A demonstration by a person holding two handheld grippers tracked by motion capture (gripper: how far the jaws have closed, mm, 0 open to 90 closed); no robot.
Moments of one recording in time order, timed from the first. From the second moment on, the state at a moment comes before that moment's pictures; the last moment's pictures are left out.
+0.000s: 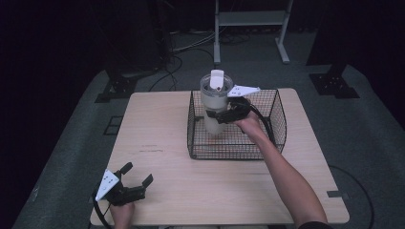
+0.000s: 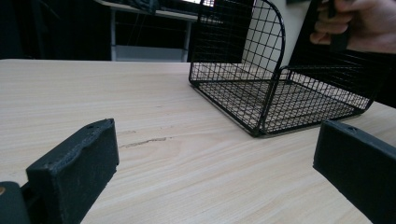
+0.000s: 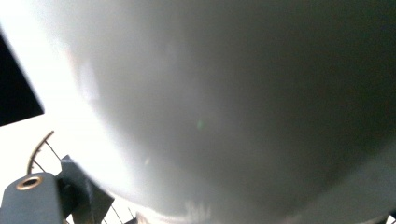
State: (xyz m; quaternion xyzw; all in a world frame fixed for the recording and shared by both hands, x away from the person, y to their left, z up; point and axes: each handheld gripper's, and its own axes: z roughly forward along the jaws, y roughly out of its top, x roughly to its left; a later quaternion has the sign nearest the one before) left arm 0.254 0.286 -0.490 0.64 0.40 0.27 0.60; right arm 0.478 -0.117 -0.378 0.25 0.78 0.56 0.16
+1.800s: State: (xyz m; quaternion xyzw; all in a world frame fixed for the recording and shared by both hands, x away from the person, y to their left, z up) left arm 0.255 0.286 -0.491 0.64 0.40 0.27 0.60; right arm 0.490 -0.127 -0.420 0.22 0.84 0.49 0.13
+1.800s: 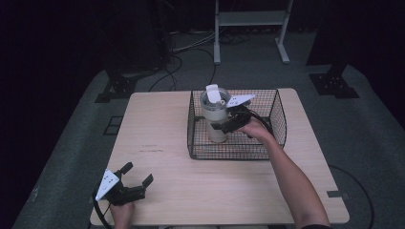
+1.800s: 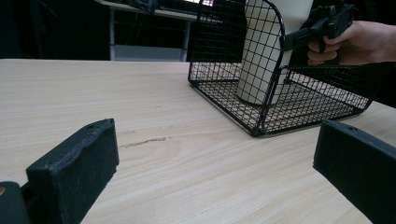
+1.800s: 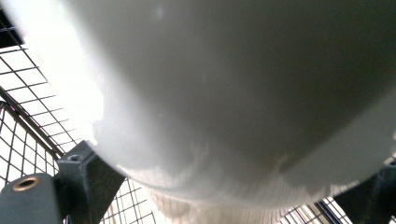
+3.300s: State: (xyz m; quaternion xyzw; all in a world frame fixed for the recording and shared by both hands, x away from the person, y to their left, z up) left arm 0.255 0.285 -0.490 0.64 0.40 0.27 0.60; right arm 0.468 -0.158 -0.400 0.24 0.84 0.48 0.11
